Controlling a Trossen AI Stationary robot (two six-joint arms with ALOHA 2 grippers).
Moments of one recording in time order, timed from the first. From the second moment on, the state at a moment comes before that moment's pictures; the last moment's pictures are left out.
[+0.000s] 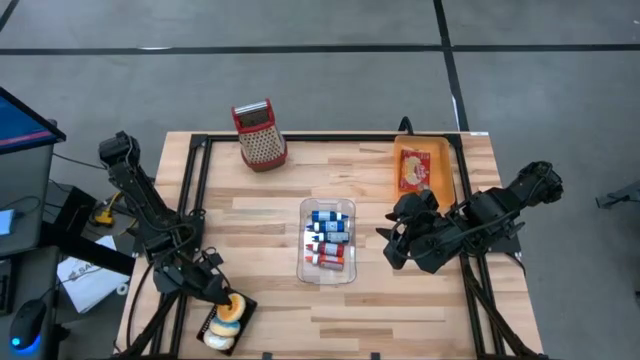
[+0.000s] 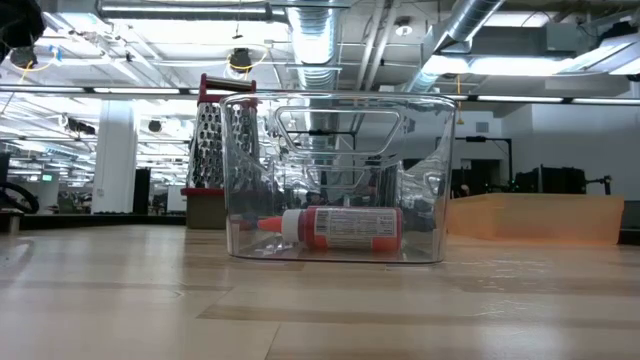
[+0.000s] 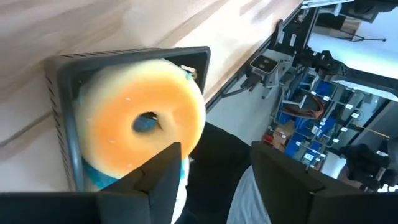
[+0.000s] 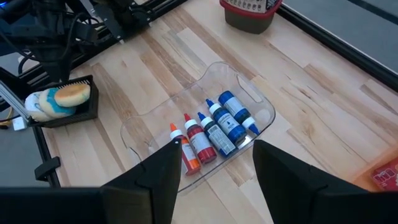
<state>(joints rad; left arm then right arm) -1.08 0.88 0.31 0.00 -0.39 -2.10 0.56 1.49 1.77 -1.33 0.68 1.05</state>
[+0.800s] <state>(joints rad) -1.00 0.87 0.31 0.07 -0.44 -1.94 0.56 1.49 1.77 -1.32 0.70 1.06</state>
